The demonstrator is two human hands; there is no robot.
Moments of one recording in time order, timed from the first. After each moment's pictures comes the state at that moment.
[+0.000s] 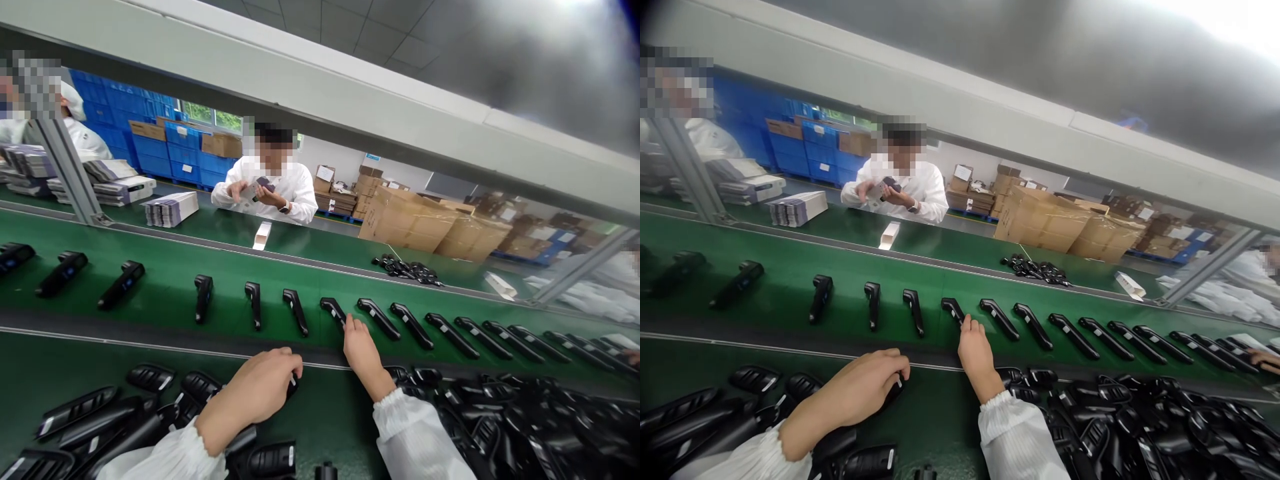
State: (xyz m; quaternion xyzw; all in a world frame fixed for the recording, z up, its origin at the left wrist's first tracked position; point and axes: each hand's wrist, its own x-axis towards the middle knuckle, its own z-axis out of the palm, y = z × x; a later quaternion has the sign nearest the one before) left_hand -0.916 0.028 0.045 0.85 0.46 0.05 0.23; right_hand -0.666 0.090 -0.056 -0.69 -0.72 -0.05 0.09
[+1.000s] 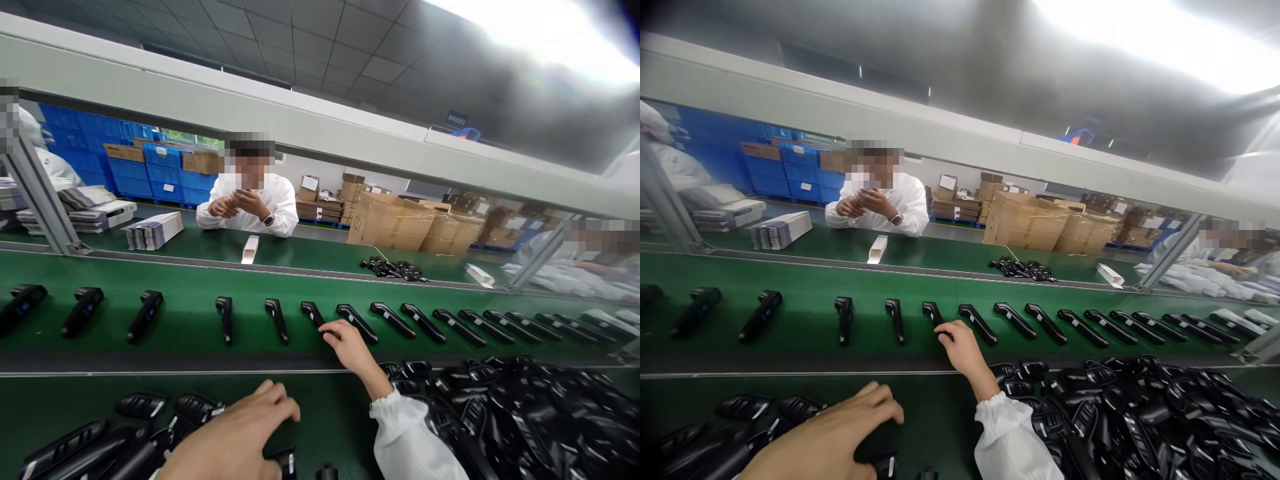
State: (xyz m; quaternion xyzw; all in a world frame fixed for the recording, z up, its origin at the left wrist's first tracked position) left_hand -0.932 -0.008 0.062 0.85 0.41 -0.02 0.34; right_hand -0.681 0.070 -0.004 -0.59 -0.70 0.23 0.33
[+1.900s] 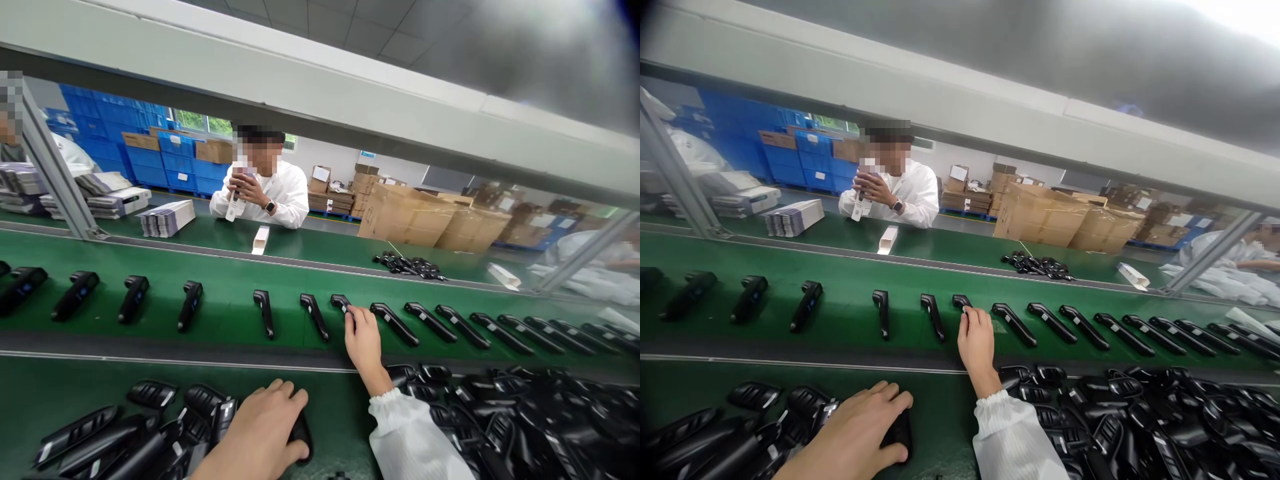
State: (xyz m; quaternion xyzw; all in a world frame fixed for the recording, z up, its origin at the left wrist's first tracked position) left_hand -0.912 -0.008 0.047 0.84 0.49 -0.04 0.23; right_hand -0.682 0.098 -0.048 -0.66 -0.65 -0.06 0.39
